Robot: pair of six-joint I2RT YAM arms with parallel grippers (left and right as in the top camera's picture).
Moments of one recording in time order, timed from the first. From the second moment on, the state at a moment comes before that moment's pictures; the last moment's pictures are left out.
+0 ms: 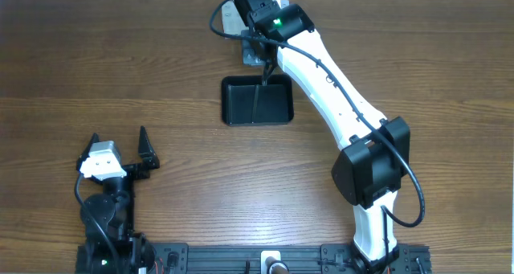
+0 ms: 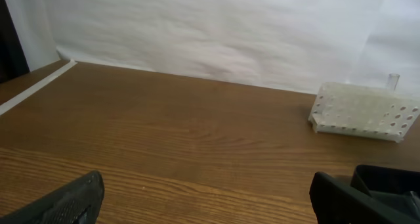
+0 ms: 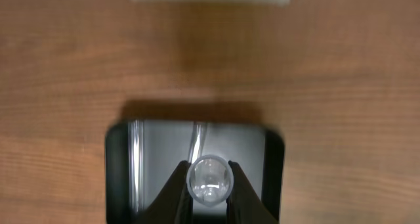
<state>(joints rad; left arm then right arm) 0.08 0.01 0.01 -0.07 -0.06 -0.10 0.53 2.10 2.03 -1.13 0.15 0.44</state>
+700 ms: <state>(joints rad) 0.08 0.01 0.01 -0.07 -0.06 -0.10 0.53 2.10 2.03 -1.31 0.08 0.50</state>
